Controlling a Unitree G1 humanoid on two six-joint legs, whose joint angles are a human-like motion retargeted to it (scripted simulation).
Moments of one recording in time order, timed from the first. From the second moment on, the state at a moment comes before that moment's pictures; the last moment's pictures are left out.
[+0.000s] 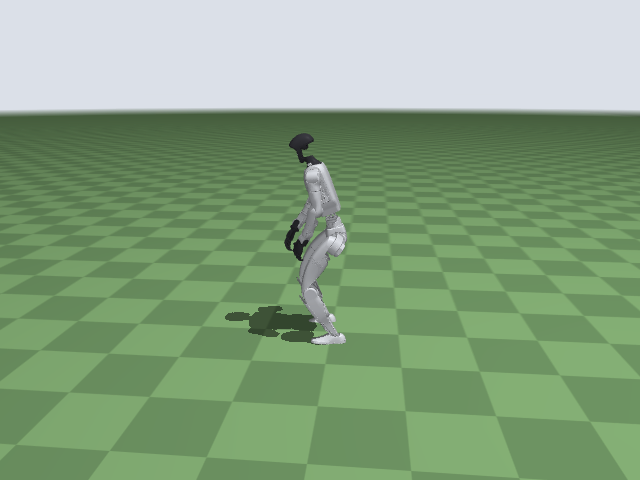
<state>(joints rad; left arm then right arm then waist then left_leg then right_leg) -0.28 0.11 -0.59 0.94 0.17 -0.19 -0.08 -0.40 -0.35 0.65 0.74 -0.27 -0.20 0.20 -0.08 -0.01 0.17 -0.72 -0.01 0.06 1.01 -0.58 0.10 -0.79 -0.13 0.11 0.95 -0.31 0.17</state>
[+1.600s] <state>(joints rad) -0.27 0.43 -0.27 0.33 -0.06 -0.17 0.02 -0.17 -0.36 0.16 0.49 0.16 -0.14 -0.02 -0.19 -0.01 0.14 -0.12 -0.12 0.28 0.50 -0.59 0.14 -0.79 -0.22 0.00 0.70 -0.06 0.22</state>
